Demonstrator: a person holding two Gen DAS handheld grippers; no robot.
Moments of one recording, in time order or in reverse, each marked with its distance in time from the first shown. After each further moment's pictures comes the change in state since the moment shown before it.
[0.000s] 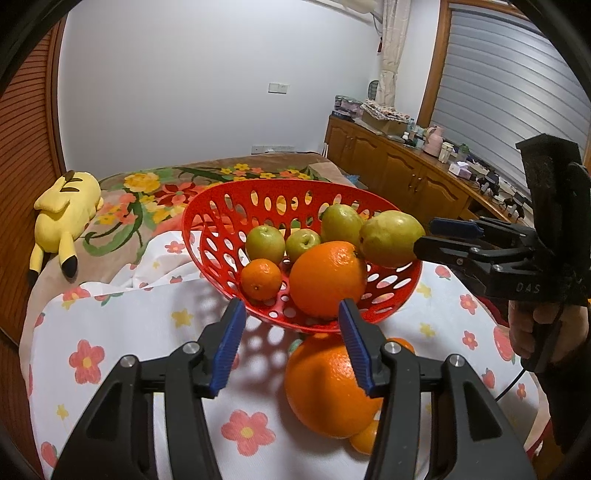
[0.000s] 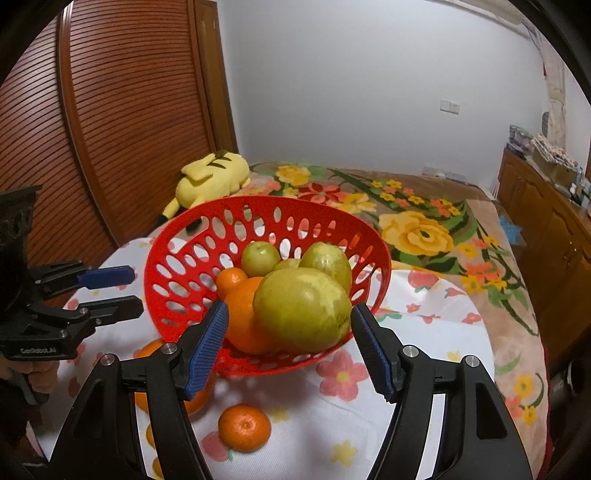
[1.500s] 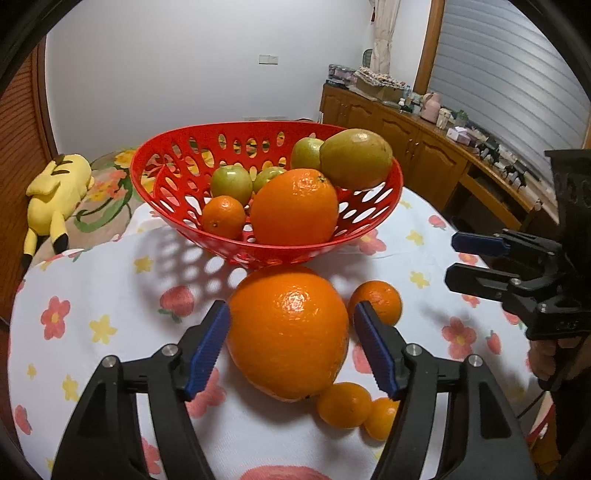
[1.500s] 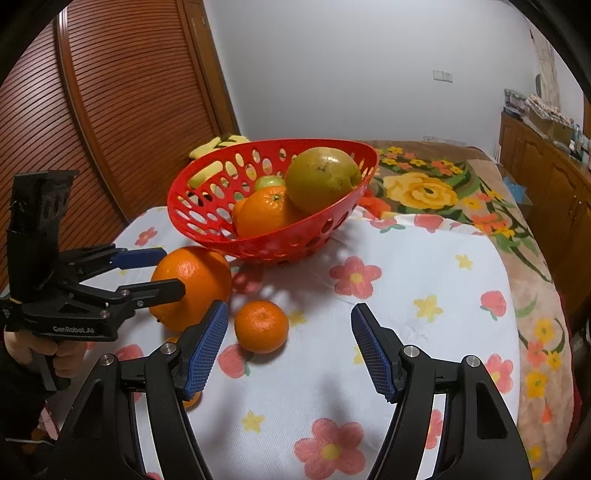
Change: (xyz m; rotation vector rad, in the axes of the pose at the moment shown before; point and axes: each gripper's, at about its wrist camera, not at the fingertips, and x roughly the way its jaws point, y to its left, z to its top) left arm 0.025 -0.040 -0.040 0.037 0.116 0.023; right arm -0.027 -0.001 -0.079 0.087 0.054 0.056
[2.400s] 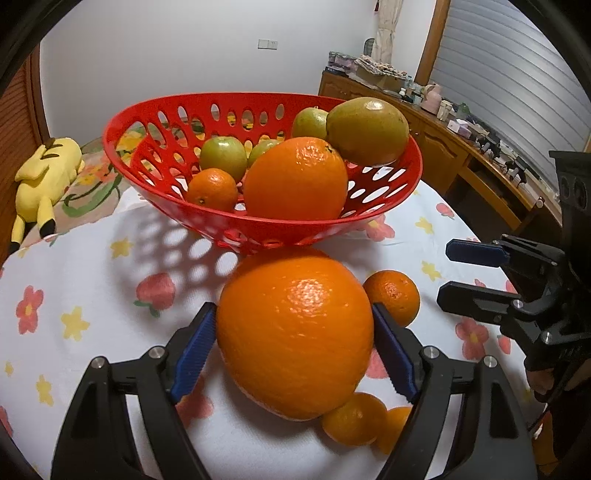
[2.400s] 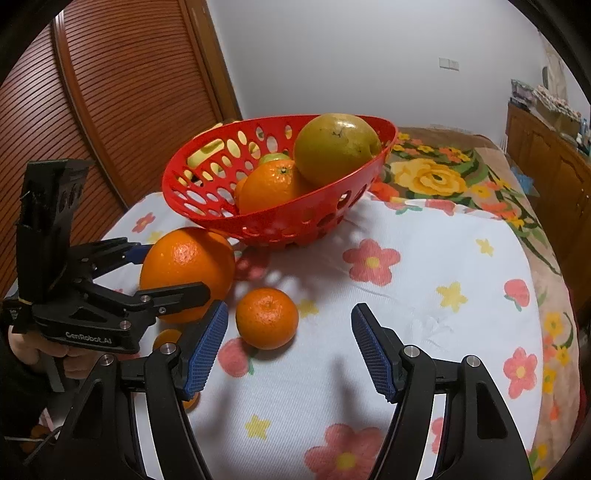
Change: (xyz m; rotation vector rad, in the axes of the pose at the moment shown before) left arm 0.032 0.006 -0.005 -0.029 0.055 -0.051; right arm 0.026 0.003 -0.007 0.004 0.053 0.016
